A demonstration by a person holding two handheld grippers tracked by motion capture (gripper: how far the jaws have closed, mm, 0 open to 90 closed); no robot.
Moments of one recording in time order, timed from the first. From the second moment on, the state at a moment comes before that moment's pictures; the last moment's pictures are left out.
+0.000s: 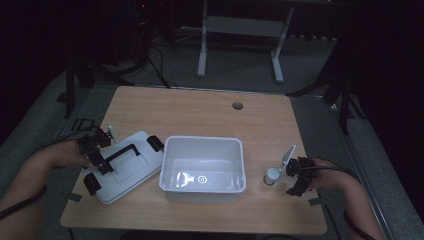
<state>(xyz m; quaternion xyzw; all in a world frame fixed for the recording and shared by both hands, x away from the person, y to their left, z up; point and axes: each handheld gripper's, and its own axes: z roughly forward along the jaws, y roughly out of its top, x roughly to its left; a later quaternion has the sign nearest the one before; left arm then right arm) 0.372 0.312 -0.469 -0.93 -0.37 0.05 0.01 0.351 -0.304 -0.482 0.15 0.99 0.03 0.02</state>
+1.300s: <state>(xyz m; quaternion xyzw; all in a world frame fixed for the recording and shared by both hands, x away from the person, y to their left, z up) 0.372 0.304 -0.469 -0.93 -0.36 0.05 0.01 0.373 -0.242 -0.485 0.10 0.99 0.01 0.03</state>
